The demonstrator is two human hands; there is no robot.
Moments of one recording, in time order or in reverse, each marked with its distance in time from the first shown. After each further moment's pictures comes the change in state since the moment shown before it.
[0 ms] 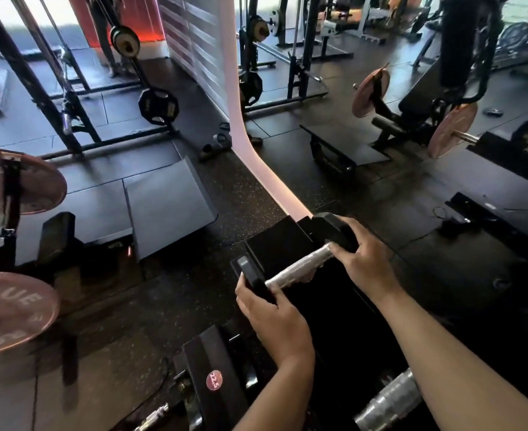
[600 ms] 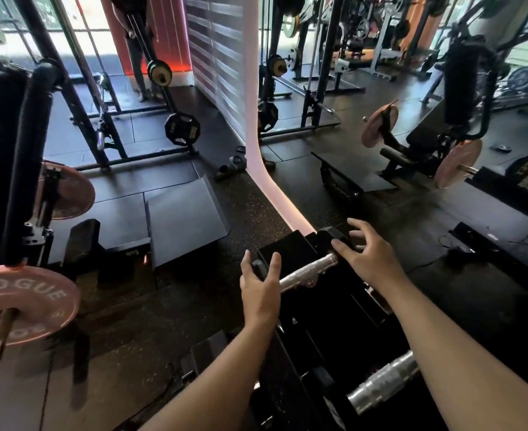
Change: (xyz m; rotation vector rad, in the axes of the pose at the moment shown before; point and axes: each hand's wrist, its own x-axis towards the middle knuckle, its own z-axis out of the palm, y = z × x) left_hand 0.033 0.043 -0.043 0.037 -0.401 -0.128; right_hand -0.008 -0.042 -0.033 -0.075 -0.035 0.105
